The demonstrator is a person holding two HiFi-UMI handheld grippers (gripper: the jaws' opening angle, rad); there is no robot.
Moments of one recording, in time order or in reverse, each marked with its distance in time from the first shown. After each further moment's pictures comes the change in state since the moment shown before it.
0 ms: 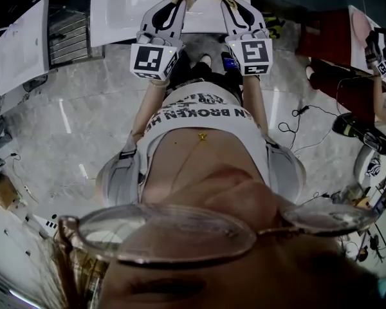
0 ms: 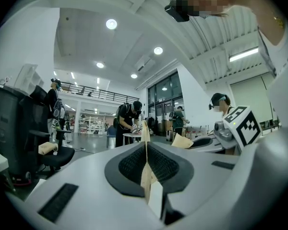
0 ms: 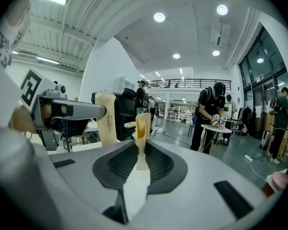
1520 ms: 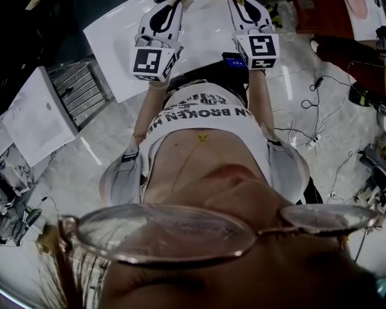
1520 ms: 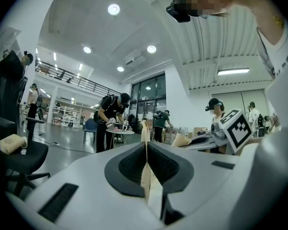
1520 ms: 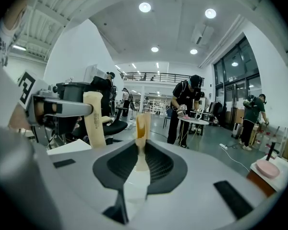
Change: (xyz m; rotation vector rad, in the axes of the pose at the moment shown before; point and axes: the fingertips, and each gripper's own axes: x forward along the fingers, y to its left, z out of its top) left arm 0.124 0.149 -0.022 -0.063 0.042 -0.305; right arm 0.146 -0.068 -0.001 0.091 0.115 -0.326
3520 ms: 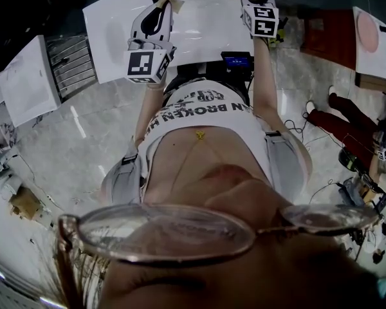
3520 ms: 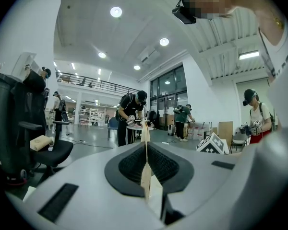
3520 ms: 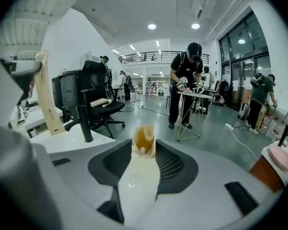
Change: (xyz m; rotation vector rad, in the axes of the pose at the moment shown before) left arm 0.023 -0.028 -0.016 0.001 0.052 0.307; right arm 0.089 -0.126 -0.137 0.079 0.235 0.096
